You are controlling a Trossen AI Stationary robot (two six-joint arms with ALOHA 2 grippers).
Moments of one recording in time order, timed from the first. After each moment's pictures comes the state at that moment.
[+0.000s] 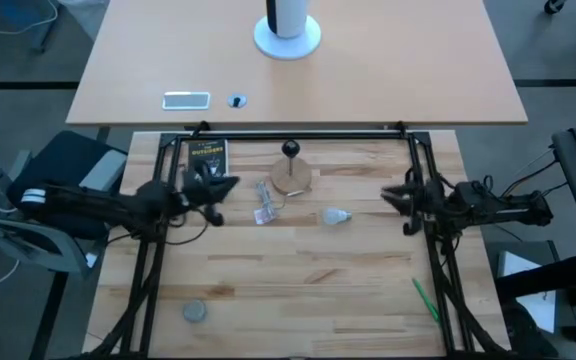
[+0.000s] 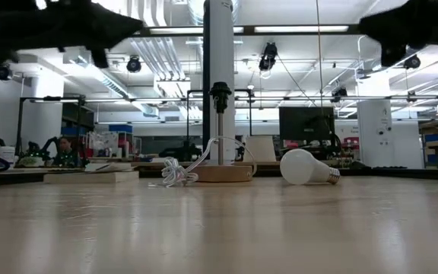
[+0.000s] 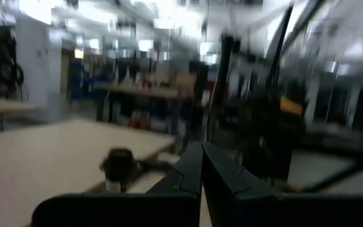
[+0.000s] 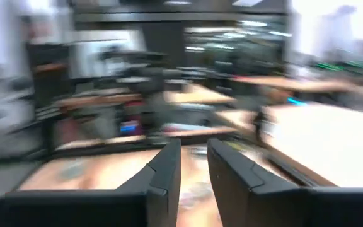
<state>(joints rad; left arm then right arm) 0.01 0.82 0.27 0.79 -0.32 -0.04 0.10 0.09 0.18 0.05 0.31 0.02</state>
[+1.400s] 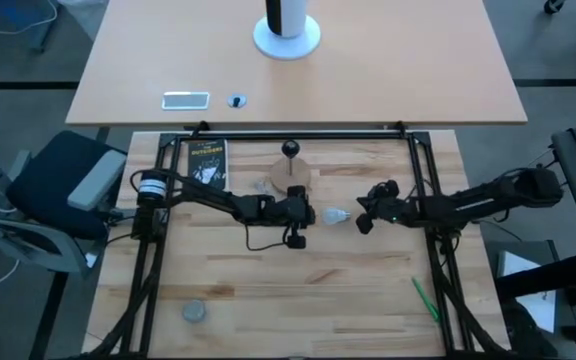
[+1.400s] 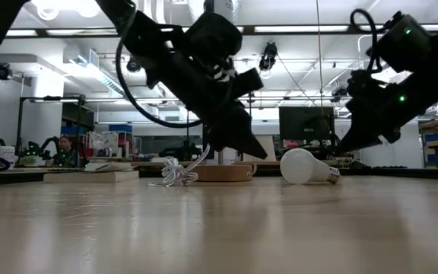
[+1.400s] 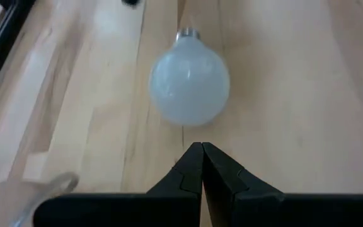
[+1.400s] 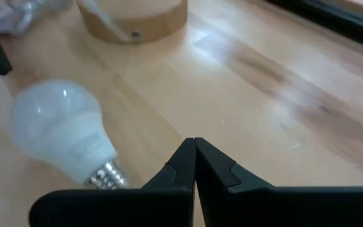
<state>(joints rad) 0.01 1.98 1.16 0.15 -0.21 0.23 0.01 1.06 0.18 0.17 0.55 0.45</state>
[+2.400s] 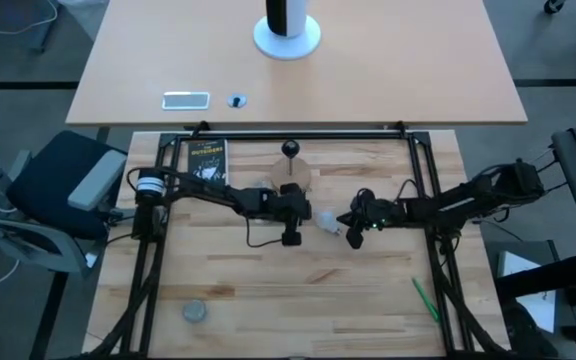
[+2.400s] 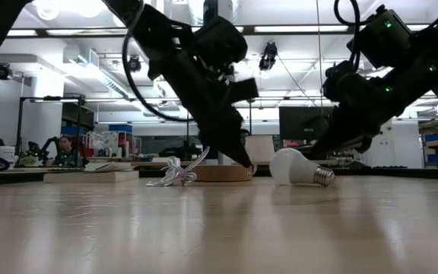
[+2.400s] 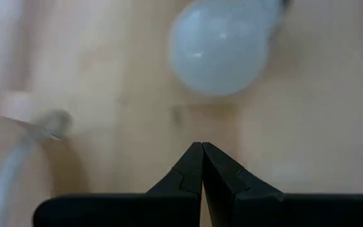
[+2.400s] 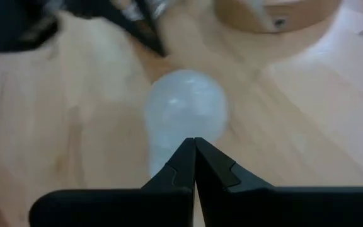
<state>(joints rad) 0.04 1.96 1.22 -0.14 -0.13 0.10 0.04 1.28 0.28 0.39 0.22 0.46</state>
